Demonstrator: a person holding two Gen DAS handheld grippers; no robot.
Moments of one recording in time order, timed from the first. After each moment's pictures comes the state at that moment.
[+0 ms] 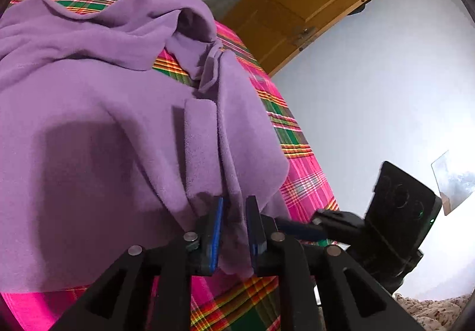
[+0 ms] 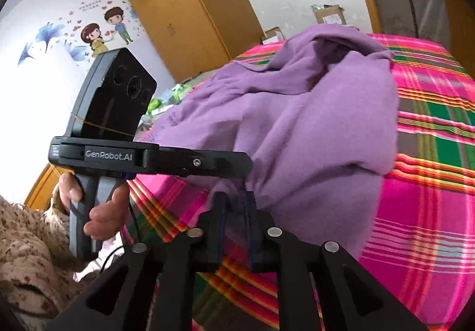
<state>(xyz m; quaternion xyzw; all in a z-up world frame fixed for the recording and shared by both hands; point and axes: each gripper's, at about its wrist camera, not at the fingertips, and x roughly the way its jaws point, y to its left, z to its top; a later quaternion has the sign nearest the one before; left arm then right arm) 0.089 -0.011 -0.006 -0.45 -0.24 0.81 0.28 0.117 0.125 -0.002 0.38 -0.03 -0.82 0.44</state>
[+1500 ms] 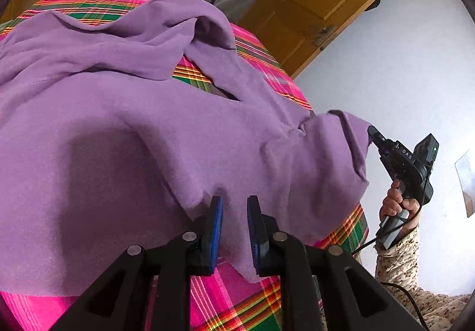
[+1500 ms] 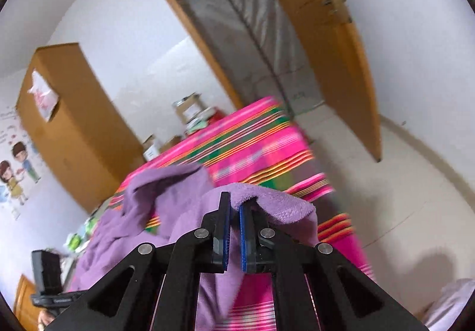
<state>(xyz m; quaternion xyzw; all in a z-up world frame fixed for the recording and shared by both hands) 0.082 -0.013 0.000 -0.46 -0.20 0.84 0.22 0.040 0.351 0.048 0.27 -0.22 -0.93 0.13</state>
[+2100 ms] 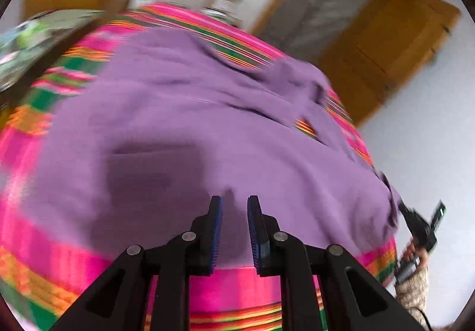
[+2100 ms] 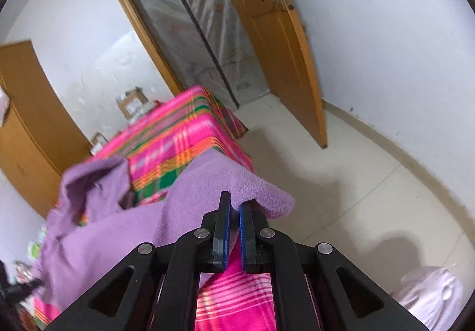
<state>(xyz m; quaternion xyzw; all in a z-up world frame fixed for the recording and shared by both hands) 0.139 -0.141 0.014 -0.42 -0.25 0.87 0.02 0.034 0.409 0.000 0.33 -0.19 -0.92 0.02</state>
